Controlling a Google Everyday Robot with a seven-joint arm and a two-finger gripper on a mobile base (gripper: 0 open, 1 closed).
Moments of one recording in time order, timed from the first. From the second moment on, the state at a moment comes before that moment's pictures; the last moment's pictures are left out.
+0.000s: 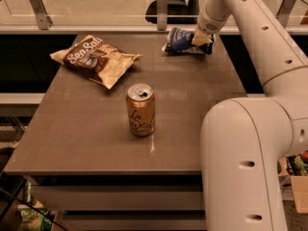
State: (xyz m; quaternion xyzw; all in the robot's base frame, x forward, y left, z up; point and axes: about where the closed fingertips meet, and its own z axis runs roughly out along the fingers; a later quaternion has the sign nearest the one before) arm 0.817 -0.170 0.854 -0.60 0.75 -0.06 0.25
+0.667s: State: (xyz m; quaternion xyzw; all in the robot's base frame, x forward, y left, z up) arm 0.817 -0.170 0.854 -0.60 0.75 -0.06 0.25
